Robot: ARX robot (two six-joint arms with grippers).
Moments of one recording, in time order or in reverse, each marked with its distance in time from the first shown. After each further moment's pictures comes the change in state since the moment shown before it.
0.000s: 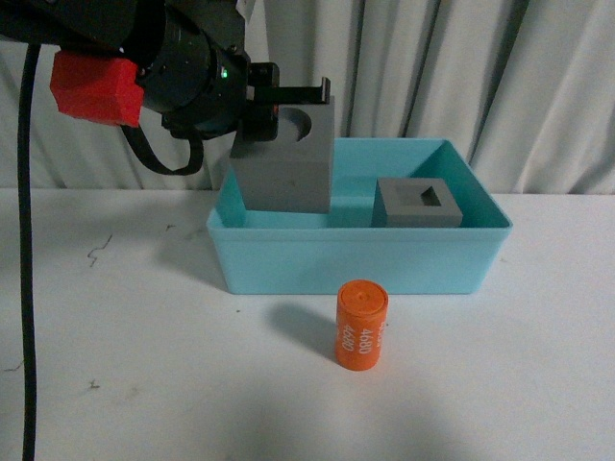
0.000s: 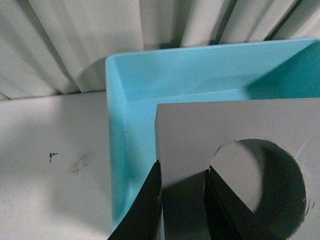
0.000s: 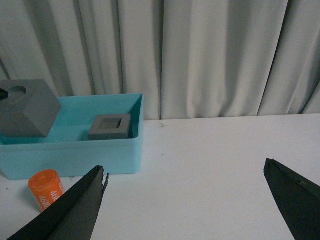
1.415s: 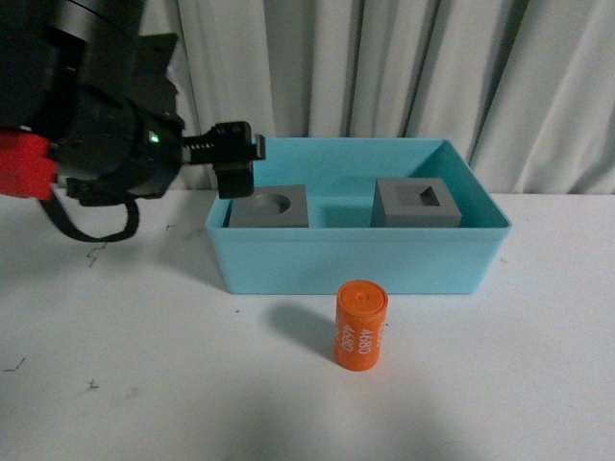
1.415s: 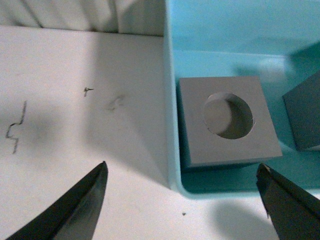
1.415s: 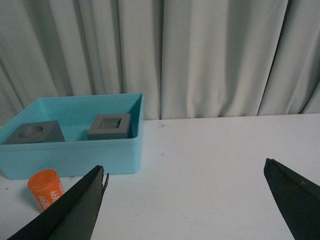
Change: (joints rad) left arm 0.089 -0.085 -0.201 -0.002 0.032 -0.092; right arm 0.000 0.000 0.000 0.000 0.000 0.000
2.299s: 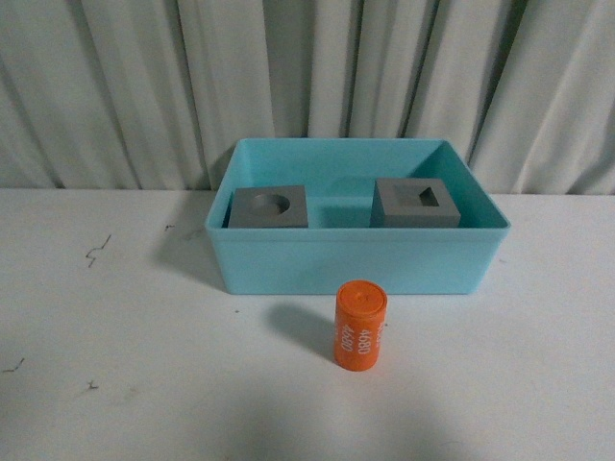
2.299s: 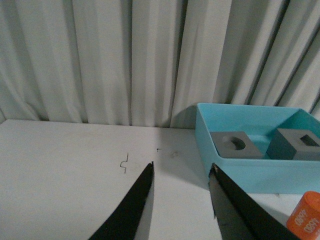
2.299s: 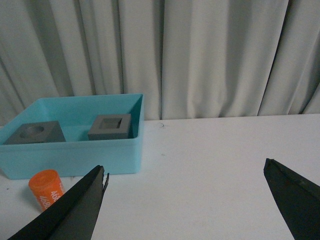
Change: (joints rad) left arm 0.106 -1.411 -1.027 0.241 -0.032 0.174; right arm 0.000 0.000 0.000 0.000 0.000 0.000
